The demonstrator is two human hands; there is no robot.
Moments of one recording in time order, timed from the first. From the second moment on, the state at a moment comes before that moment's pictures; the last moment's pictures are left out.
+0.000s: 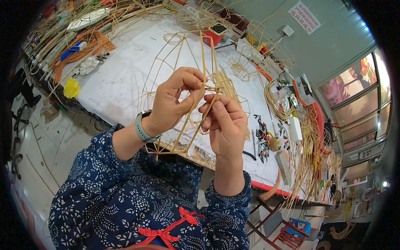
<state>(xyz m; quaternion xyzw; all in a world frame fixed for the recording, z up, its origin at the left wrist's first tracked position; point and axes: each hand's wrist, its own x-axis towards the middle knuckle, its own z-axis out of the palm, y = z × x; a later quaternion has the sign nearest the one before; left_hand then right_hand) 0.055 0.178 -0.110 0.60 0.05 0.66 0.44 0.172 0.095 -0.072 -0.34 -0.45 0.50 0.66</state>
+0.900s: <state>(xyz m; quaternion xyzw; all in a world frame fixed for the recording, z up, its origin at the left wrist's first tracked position) 0.047 0.183 -0.086 0.69 0.03 0.42 0.59 0.189 0.081 -0.067 -0.44 -0.46 0.52 0.57</state>
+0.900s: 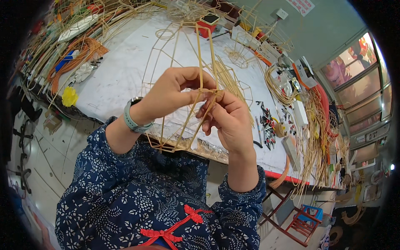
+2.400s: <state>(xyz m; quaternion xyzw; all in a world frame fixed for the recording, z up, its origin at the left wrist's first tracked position) 0.078 0.159 -0.093 0.75 0.10 0.26 0.60 0.246 0.052 -0.089 -0.50 -0.74 -0.10 0.43</state>
